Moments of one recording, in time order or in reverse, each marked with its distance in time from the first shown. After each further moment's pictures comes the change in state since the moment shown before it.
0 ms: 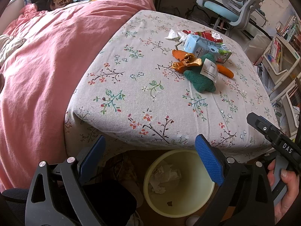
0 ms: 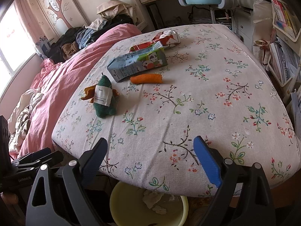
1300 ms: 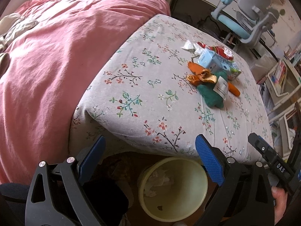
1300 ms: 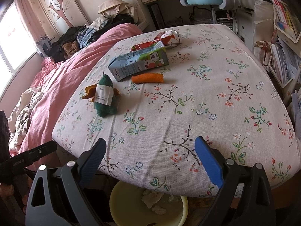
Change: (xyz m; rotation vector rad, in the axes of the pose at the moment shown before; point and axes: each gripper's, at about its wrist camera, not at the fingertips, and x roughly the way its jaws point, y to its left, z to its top) left arm -0.003 0.030 0.006 -0.154 -0.020 -0.027; right arm 0.000 -0.002 0.000 -0.007 0.003 0.010
